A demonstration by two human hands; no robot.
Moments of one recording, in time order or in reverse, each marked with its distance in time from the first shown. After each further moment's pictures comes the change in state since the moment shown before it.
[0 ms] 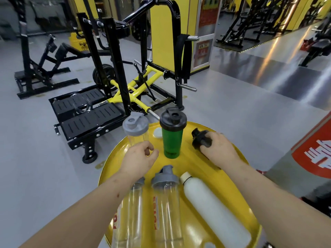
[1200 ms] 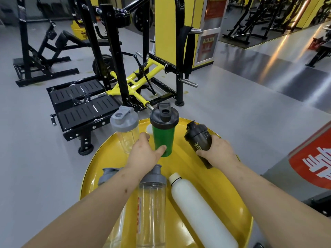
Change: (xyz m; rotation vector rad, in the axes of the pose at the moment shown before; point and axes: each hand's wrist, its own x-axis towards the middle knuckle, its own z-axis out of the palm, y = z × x) left_hand 0.014 0.039 0.050 -0.076 -0.004 -0.197; right_hand 0.030 0.047 0.014 -0.153 -0.086 0.092
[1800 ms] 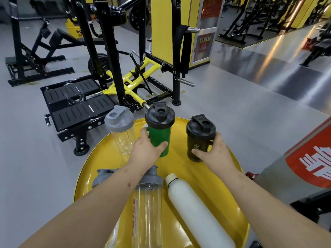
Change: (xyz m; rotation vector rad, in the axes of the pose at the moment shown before) left_hand 0.011 0.015 0.013 -0.077 -0.015 0.011; right_hand -0.027 0.003 0.001 0.565 0.120 -0.080
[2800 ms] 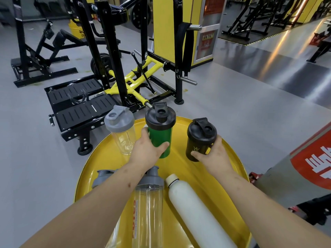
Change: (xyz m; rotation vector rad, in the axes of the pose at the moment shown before) left_hand 0.002 0.001 0.002 -0.002 -0.014 0.003; right_hand 0.003 0.011 0.015 0.043 0.016 0.037
